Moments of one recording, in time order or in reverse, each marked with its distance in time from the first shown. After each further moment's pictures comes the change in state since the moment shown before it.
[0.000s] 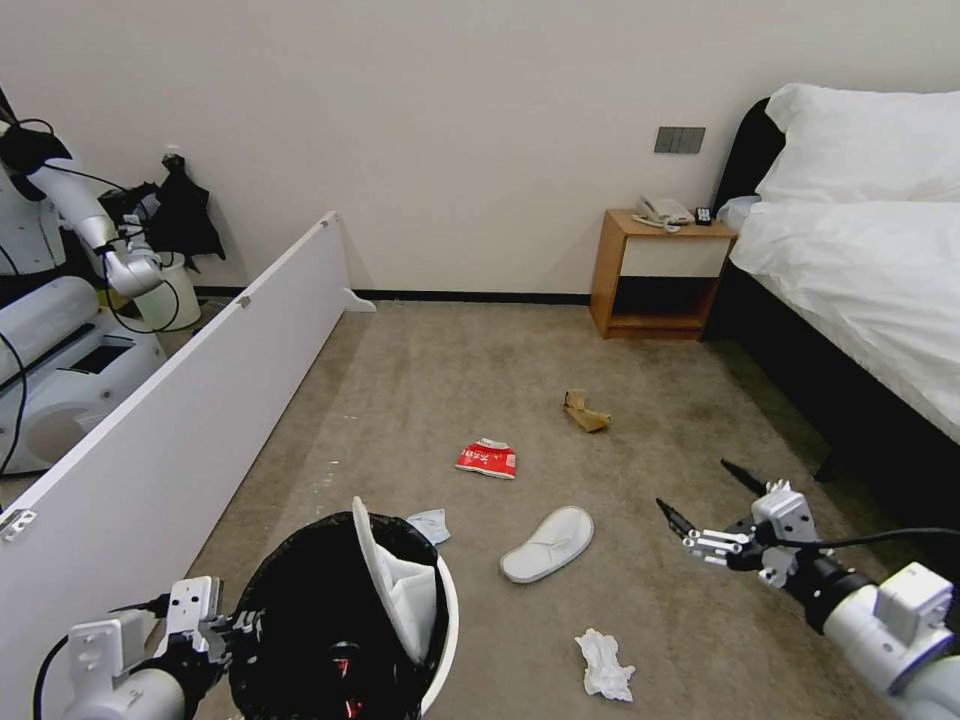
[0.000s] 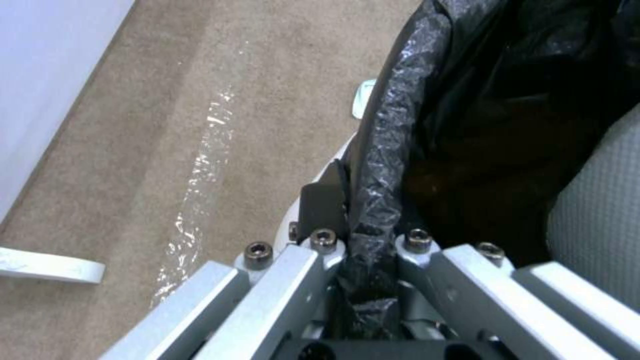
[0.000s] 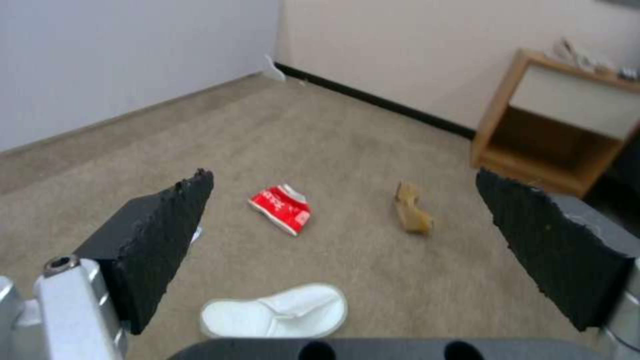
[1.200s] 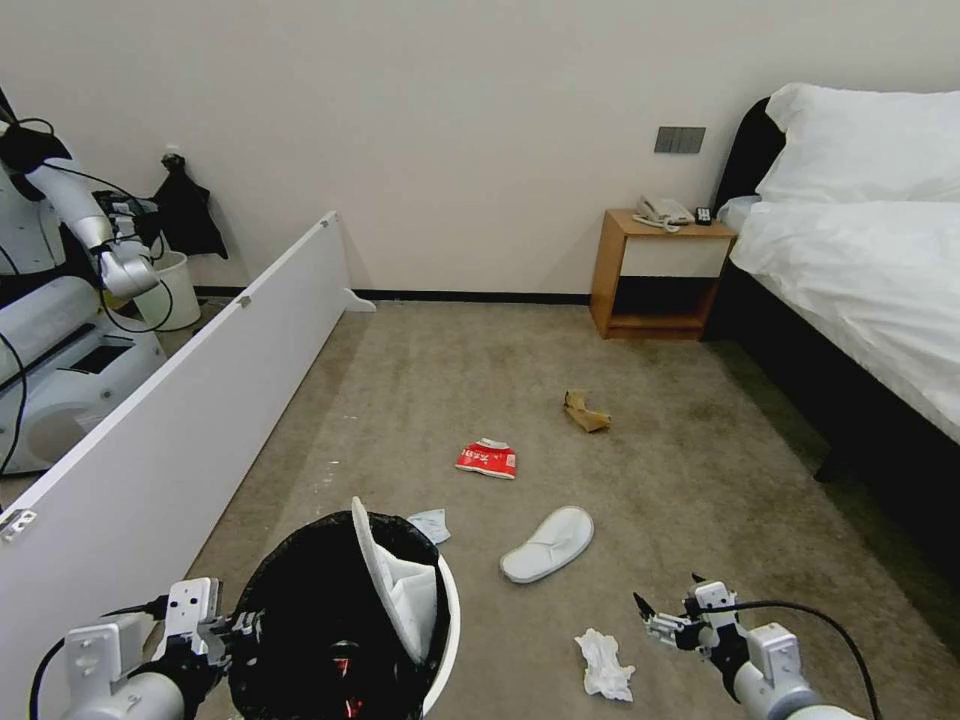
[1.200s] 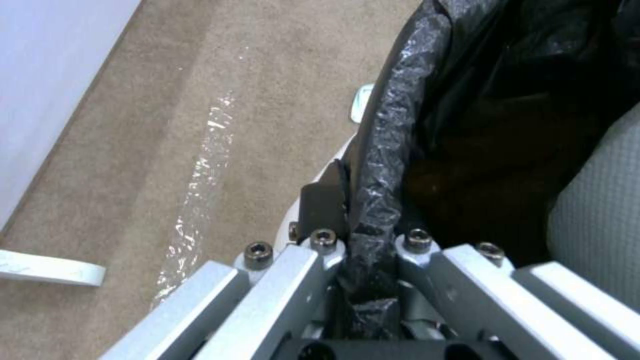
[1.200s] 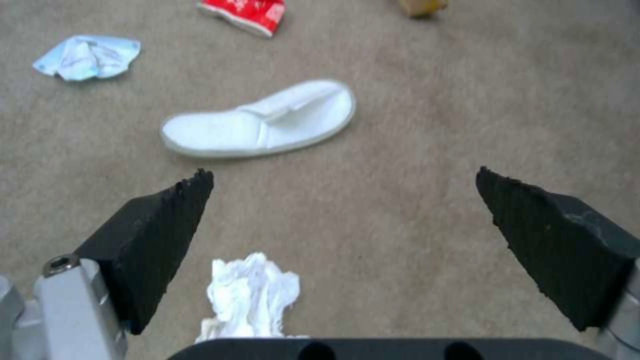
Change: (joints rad) left arm 0.003 -0.010 0.003 -0.016 0.013 0.000 -0.004; right arm 0.161 0.130 -0.356 -0.358 -0.130 -0.100 0.169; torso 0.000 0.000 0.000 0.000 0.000
